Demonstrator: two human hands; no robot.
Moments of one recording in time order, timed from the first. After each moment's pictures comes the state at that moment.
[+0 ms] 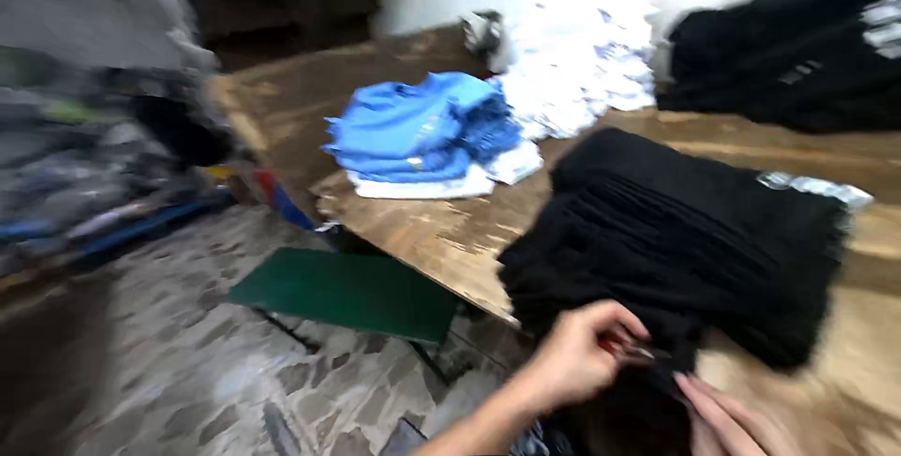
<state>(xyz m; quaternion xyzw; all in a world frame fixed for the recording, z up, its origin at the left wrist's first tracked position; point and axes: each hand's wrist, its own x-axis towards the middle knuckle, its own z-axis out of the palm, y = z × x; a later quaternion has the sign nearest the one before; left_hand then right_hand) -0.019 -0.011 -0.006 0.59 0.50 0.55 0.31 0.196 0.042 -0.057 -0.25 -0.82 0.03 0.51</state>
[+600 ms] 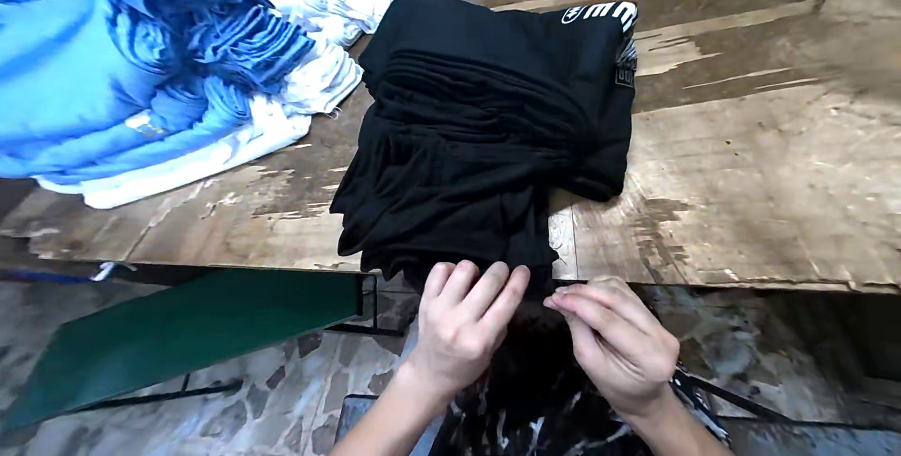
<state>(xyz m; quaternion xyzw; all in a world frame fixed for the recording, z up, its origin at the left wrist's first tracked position) 0.012 -0.043 -0.048 0.74 0.50 0.38 -0.23 0.210 -0.002 -0.062 -0.26 -0.74 0.14 0.60</state>
